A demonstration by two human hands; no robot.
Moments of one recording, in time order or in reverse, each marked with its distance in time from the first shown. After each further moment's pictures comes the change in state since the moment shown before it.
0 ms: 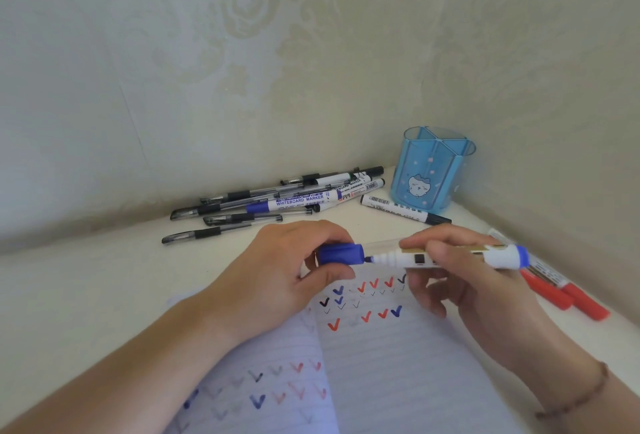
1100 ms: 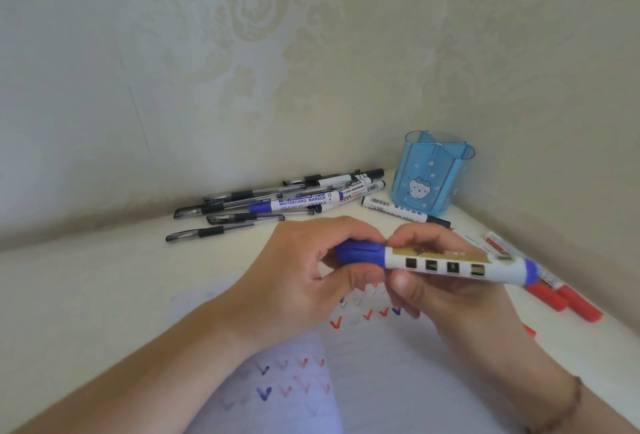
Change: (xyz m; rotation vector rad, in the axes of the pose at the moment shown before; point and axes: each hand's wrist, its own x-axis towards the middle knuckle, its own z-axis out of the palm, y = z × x) left_hand 0.003 0.030 -0.001 -0.378 0.041 0.006; right_hand -0.008 0.002 0.026 -0.095 -0.023 -0.206
